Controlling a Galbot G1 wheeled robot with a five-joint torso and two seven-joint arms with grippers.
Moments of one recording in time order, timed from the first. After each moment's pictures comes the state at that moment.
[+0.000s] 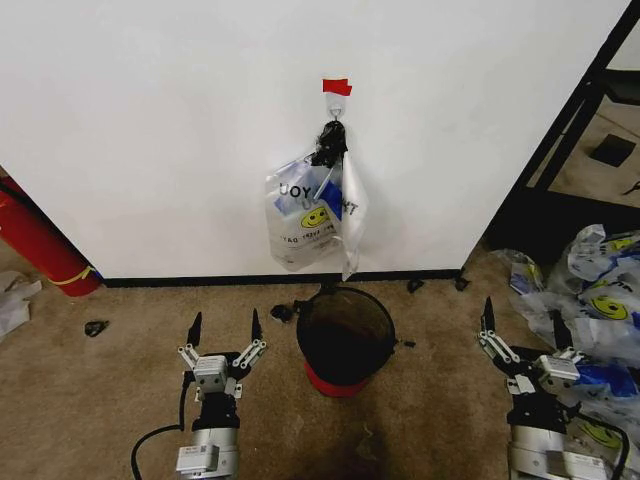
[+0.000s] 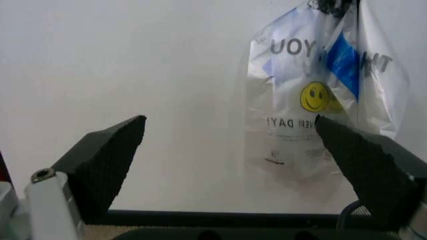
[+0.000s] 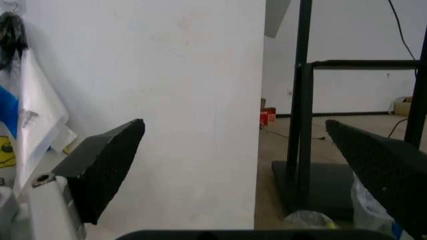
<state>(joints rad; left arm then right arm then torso) 1.72 -1.45 -0.34 -2.15 0.11 -0.35 -0.29 -1.74 1.53 0.69 2.18 0.12 0.42 0.09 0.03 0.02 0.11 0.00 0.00</state>
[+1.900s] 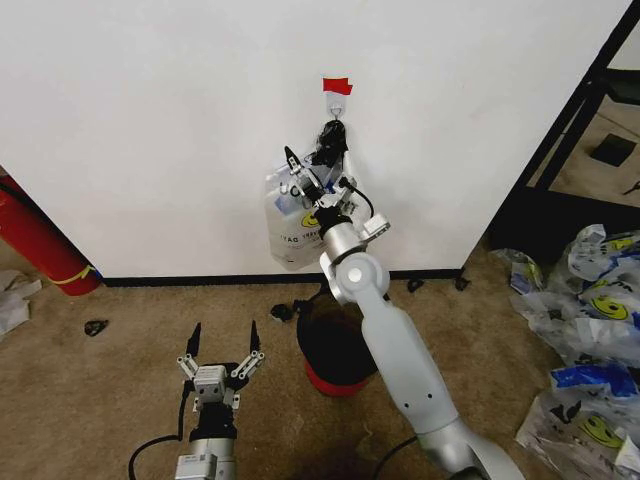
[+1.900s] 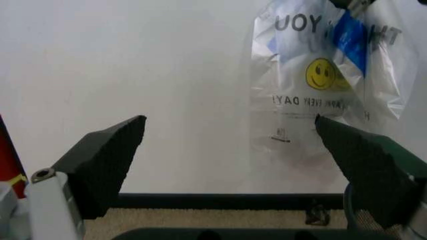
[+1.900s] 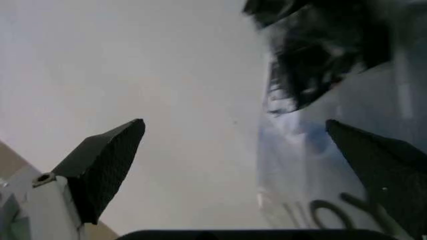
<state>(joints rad) 1.76 -1.45 -0.36 -2.14 0.12 -0.35 -0.29 -0.62 1.61 0.15 1.49 1.08 -0.01 -0.08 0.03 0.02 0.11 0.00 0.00</state>
